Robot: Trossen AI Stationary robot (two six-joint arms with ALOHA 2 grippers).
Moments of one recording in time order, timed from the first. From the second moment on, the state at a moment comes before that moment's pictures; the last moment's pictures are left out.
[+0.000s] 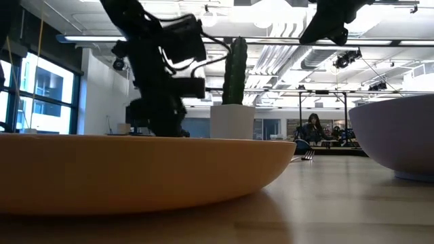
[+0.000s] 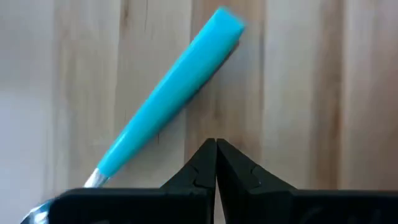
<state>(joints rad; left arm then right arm) 0.16 1.81 0.99 -0.36 -0.08 0.04 -0.02 0.98 0.95 -0.65 0.19 0.39</state>
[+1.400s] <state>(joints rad) 0.24 1.86 1.14 -0.35 -0.17 -0.02 -0.02 0.99 0.95 -0.64 0.17 0.41</state>
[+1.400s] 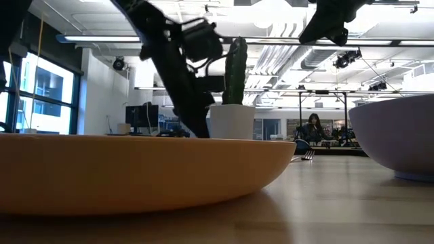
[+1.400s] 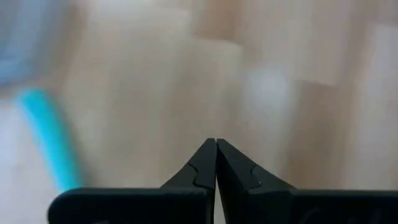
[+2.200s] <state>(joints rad) -0.02 1.86 1.34 -0.90 0.04 -0.08 -0.02 0.98 0.95 -0.64 0.13 0.31</state>
